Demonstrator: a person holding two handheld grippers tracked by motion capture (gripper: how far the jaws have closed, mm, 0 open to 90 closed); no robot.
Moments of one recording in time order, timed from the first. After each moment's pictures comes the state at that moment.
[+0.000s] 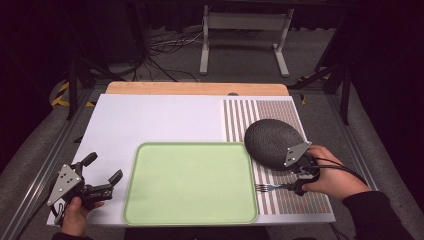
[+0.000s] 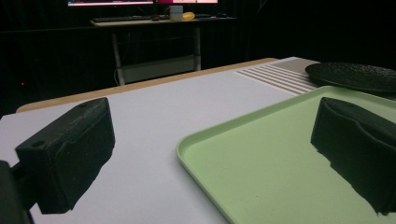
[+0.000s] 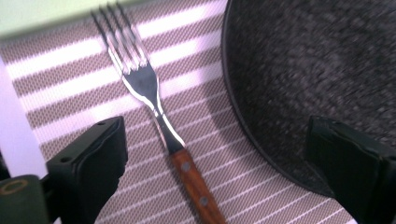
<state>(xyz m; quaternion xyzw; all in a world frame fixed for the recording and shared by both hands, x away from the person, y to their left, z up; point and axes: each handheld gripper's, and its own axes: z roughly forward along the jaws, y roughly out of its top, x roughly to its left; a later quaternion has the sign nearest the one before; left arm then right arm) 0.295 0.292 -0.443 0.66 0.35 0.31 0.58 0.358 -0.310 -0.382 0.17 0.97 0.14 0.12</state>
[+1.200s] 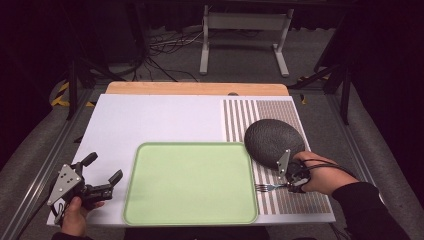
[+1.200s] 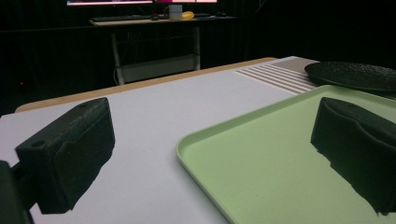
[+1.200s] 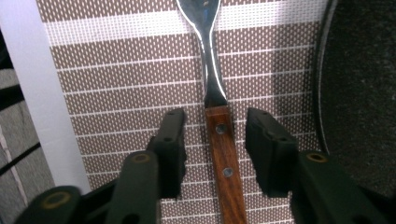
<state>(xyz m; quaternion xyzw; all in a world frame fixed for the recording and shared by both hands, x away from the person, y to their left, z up) 0.295 0.292 -0.443 0.66 0.35 0.31 0.58 0.366 -0.297 -0.404 0.05 1.00 -0.01 0.03</state>
